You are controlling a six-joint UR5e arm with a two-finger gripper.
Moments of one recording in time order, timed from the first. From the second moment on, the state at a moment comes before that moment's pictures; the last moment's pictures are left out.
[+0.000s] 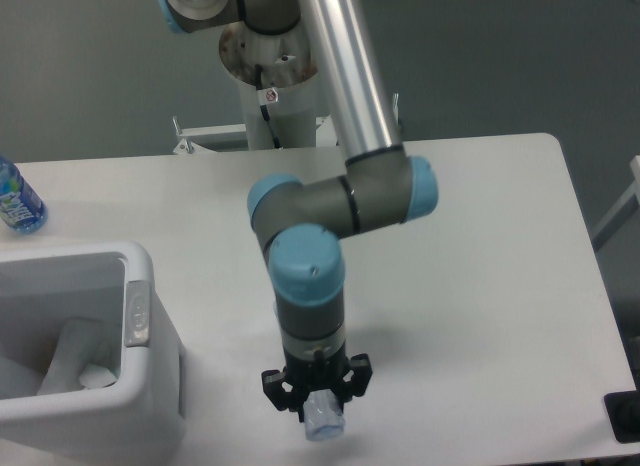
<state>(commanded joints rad) 2.33 -2.13 -1.23 -0.76 1.40 0.04</state>
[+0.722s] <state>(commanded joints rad) 2.25 -1.95 -1.10 -0.70 1.36 -0.10</state>
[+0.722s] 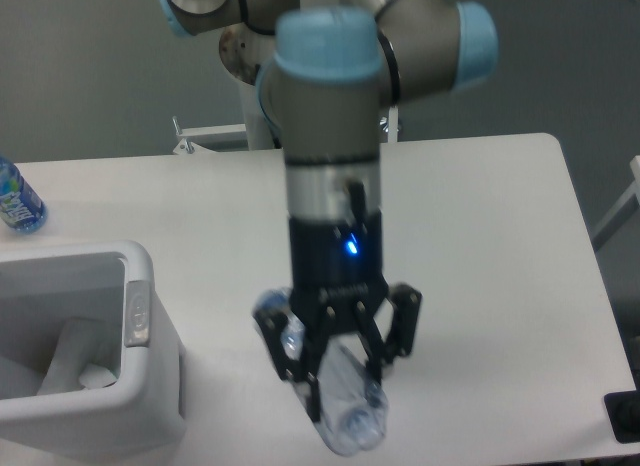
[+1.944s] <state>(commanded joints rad) 2.06 -1.97 -1.21 -0.64 1.36 -0.07</state>
